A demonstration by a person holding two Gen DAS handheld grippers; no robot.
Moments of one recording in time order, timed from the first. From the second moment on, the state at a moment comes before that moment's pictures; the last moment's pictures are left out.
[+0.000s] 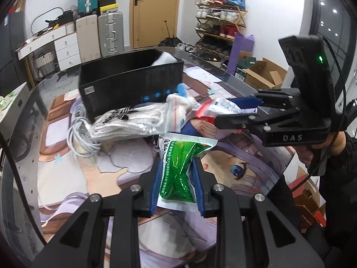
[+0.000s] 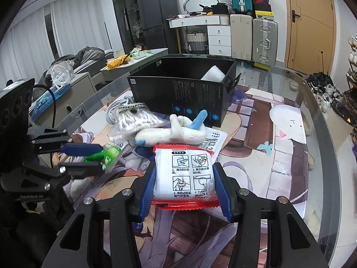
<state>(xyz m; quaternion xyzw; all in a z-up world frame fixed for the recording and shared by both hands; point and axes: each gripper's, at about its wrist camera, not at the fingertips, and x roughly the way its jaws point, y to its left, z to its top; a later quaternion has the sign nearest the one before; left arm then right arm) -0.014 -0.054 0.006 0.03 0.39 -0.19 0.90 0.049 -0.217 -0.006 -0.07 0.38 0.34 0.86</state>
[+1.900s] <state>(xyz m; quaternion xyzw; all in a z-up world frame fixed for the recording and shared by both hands) 0.051 0.002 0.079 -0.05 0.27 -0.12 0.95 0.069 -0.196 0.064 -0.05 0.30 0.31 0.90</state>
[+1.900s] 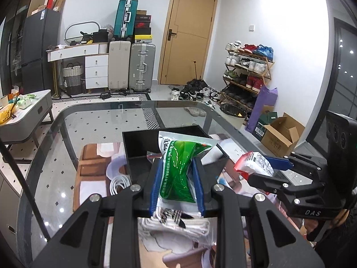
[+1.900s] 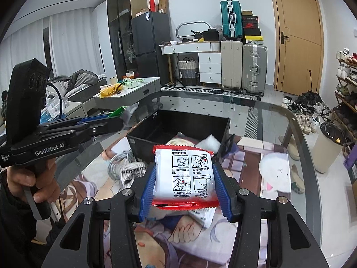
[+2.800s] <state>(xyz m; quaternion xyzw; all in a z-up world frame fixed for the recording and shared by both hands) 0.111 0.017 0.076 -0.08 0.28 -0.09 0.95 0.141 -0.156 0.081 -0.08 0.31 0.30 0.90</state>
